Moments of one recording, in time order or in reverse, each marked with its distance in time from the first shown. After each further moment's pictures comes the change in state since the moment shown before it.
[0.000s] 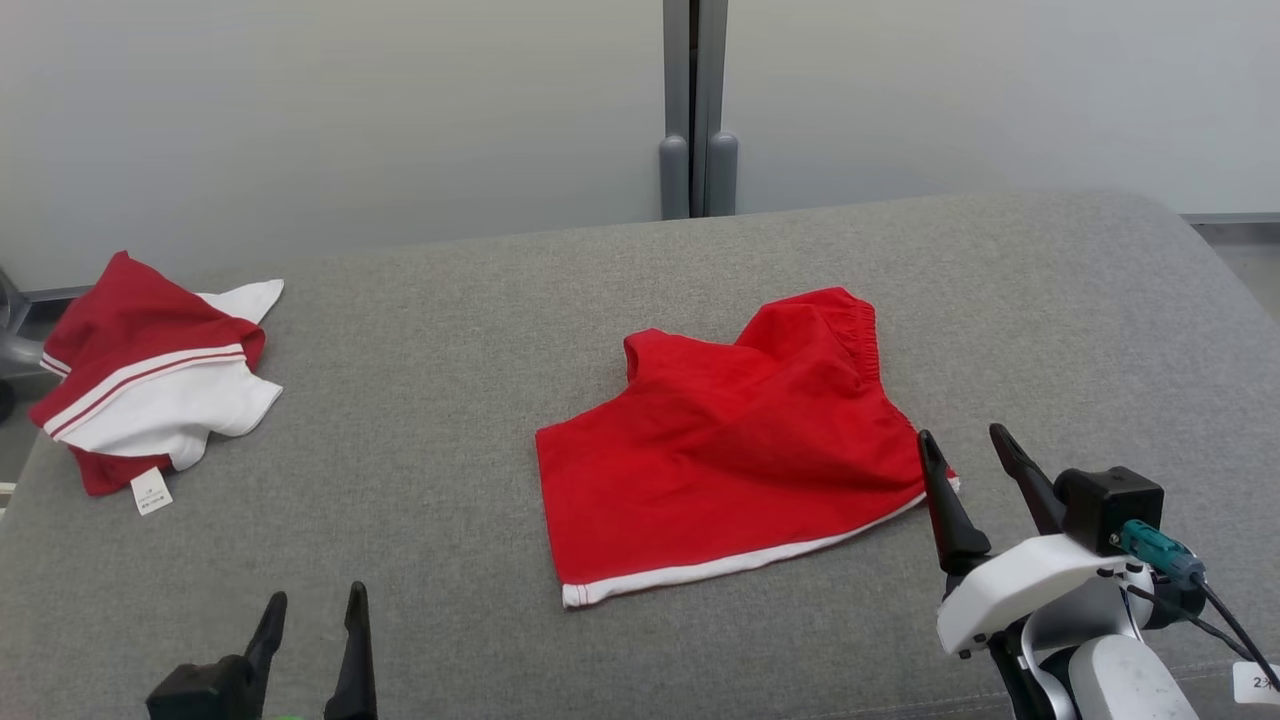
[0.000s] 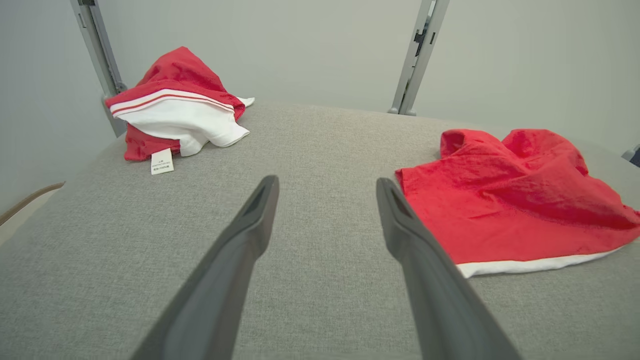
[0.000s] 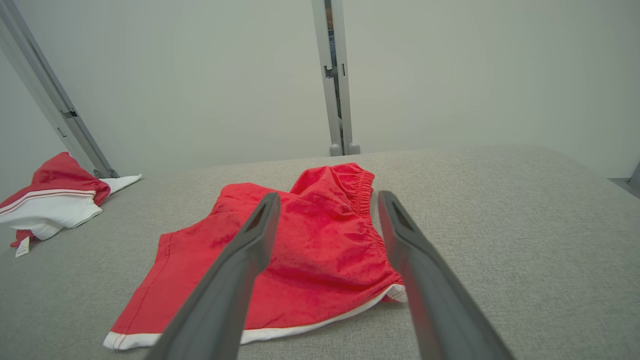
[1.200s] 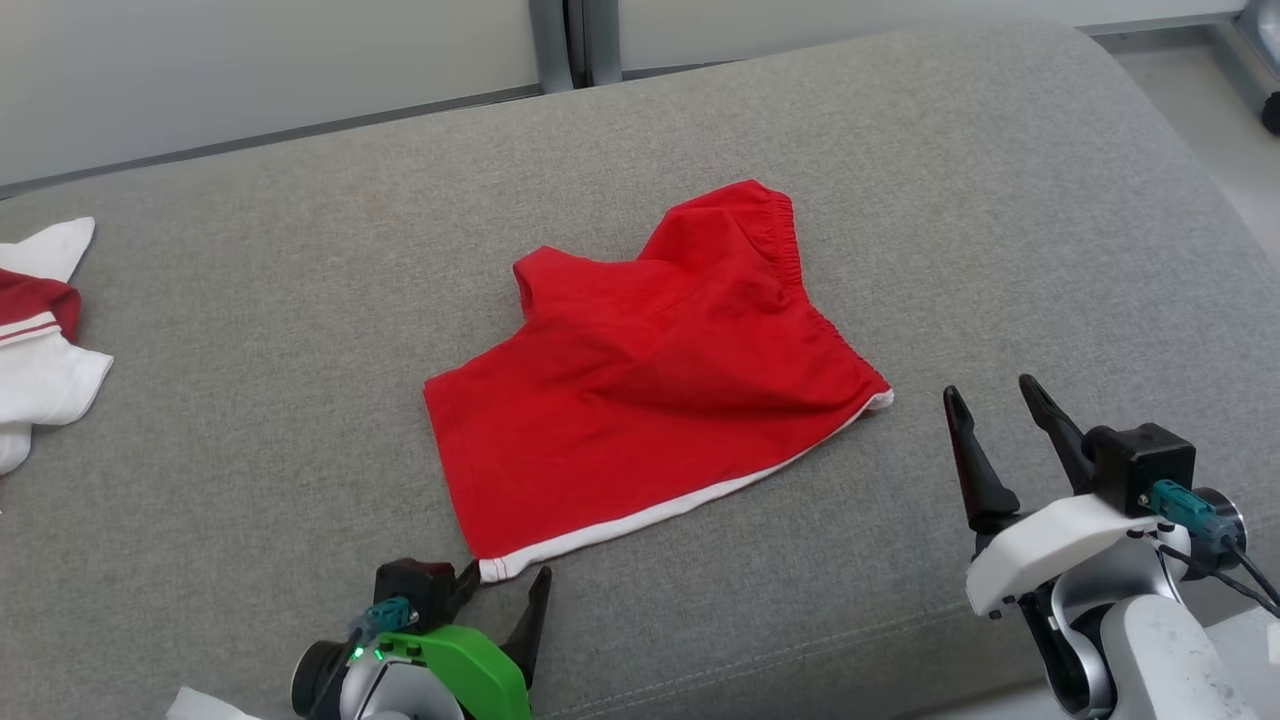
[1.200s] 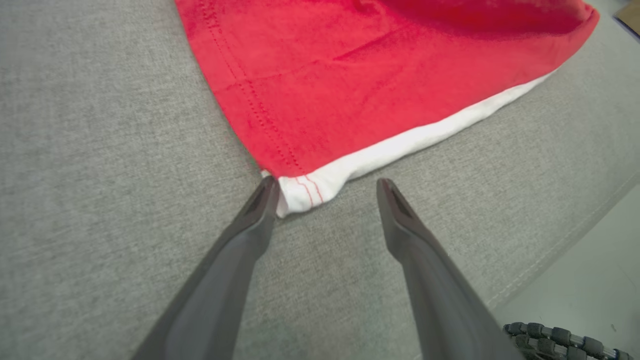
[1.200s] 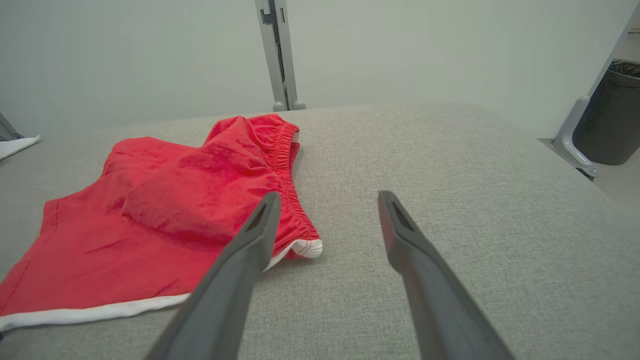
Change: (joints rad) left arm -0.351 -0.214 -0.254 0.502 0.017 -0.275 0.127; right arm -0.051 -0.067 -0.002 -0.026 -0.016 0.000 0.012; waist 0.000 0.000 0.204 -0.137
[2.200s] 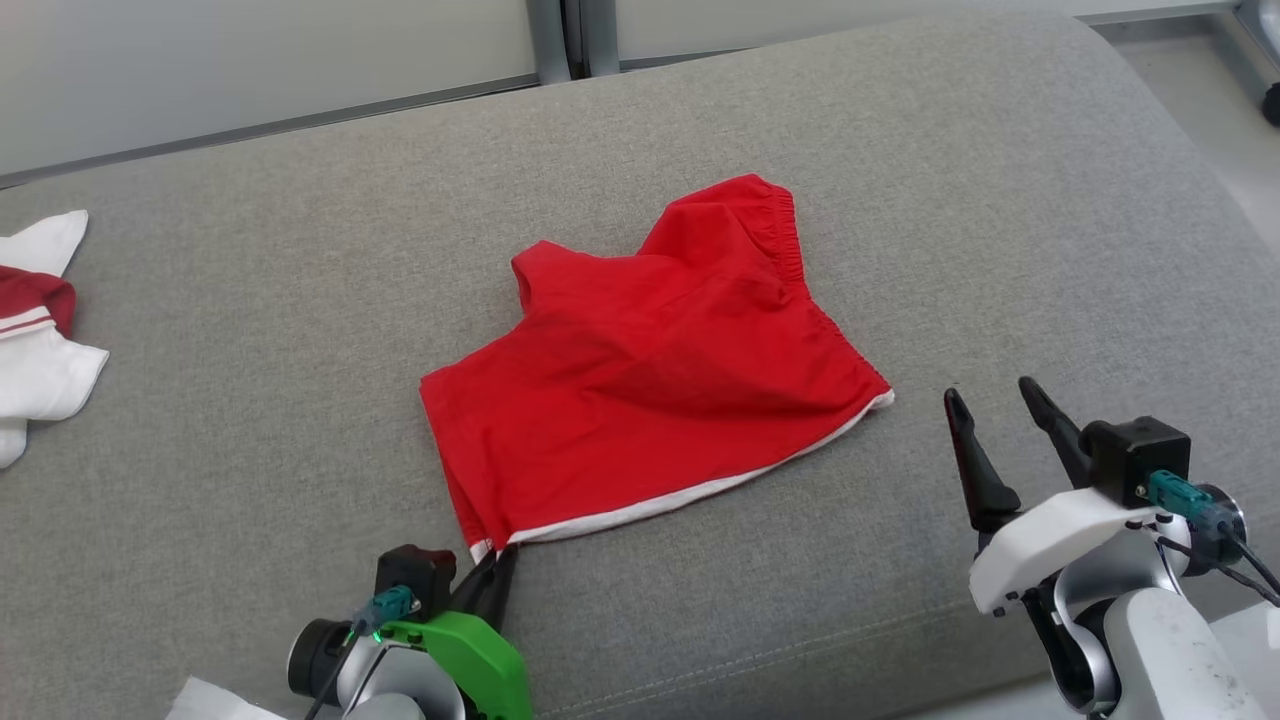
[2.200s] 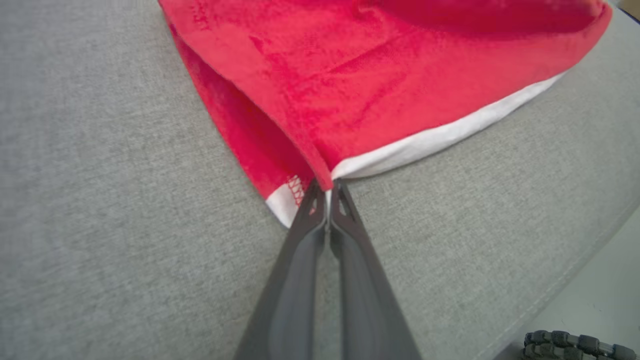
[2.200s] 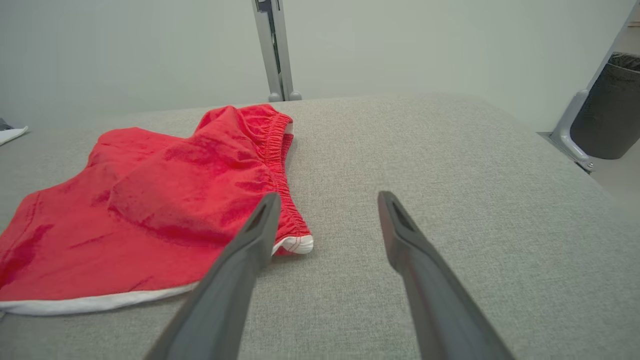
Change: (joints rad) left arm -0.060 -0.026 -0.028 0.108 0.028 -0.007 -0.075; right arm -0.019 -0.013 0.002 0.024 0.006 0.000 0.008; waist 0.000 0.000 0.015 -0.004
